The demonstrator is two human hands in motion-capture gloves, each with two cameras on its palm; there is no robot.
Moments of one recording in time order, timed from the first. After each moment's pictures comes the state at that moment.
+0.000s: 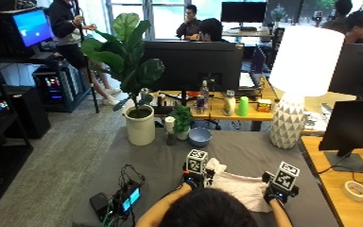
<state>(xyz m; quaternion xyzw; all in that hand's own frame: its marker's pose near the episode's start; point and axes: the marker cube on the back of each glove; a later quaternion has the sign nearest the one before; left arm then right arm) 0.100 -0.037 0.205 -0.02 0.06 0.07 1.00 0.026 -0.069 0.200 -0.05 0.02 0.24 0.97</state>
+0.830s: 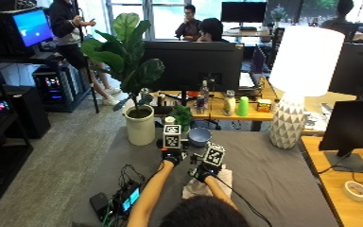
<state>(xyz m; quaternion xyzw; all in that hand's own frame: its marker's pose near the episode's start) -0.048 -0.053 0.080 0.08 0.04 -0.13 0.99 -0.293 -0.068 0.117 -0.18 -0.06 0.03 0.98</state>
